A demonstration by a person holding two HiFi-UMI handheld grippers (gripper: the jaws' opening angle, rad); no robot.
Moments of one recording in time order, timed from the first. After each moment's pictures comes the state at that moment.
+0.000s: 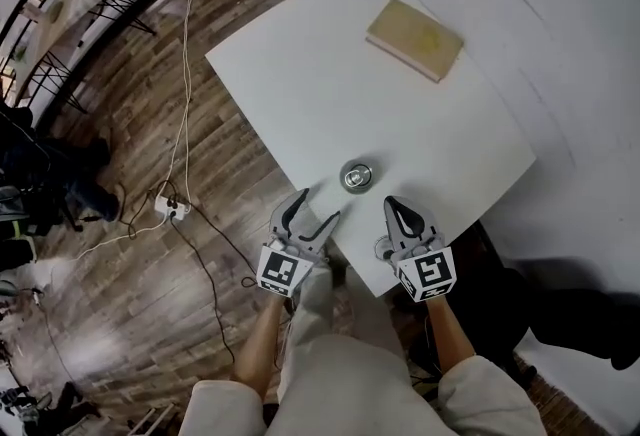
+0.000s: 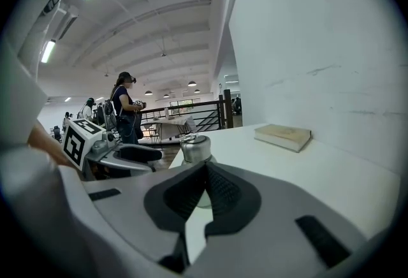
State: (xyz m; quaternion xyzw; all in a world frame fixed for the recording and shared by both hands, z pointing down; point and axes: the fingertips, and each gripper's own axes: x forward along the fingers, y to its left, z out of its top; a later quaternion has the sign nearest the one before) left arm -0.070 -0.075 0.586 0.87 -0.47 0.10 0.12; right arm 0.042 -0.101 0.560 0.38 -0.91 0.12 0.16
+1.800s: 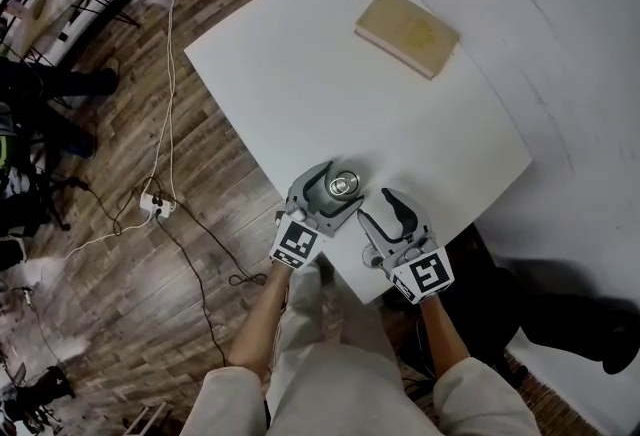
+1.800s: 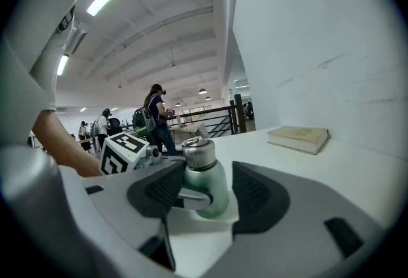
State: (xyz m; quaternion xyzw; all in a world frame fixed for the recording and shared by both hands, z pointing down) left arm 0.000 -0.142 0.622 0.91 -0.39 0.12 0.09; right arm 0.032 -0.109 0.571 0.31 -0.94 0.12 0.11
